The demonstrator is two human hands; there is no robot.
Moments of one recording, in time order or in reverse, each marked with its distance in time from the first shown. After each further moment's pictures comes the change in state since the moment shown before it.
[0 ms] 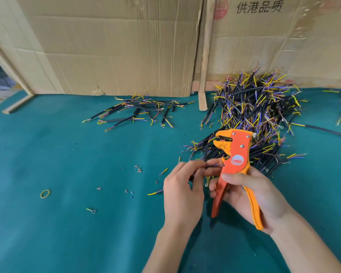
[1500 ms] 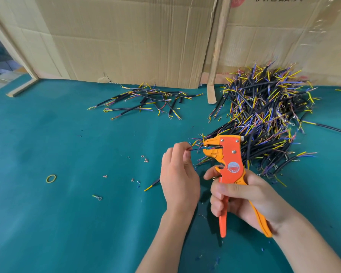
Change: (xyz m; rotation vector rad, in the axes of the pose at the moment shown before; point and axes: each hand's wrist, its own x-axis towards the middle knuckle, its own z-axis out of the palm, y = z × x) left_hand 0.012 -0.017 0.002 0.082 0.301 -0.043; right_hand -0.004 0.012 0.010 -0.133 -0.107 0.172
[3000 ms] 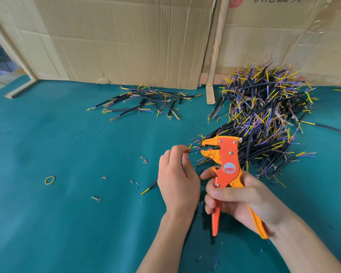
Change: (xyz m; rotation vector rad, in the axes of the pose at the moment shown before) left_hand -0.002 0.004 -0.003 0.052 0.026 -0.008; right_hand 0.003 0.004 0.001 0.028 -0.036 -0.018
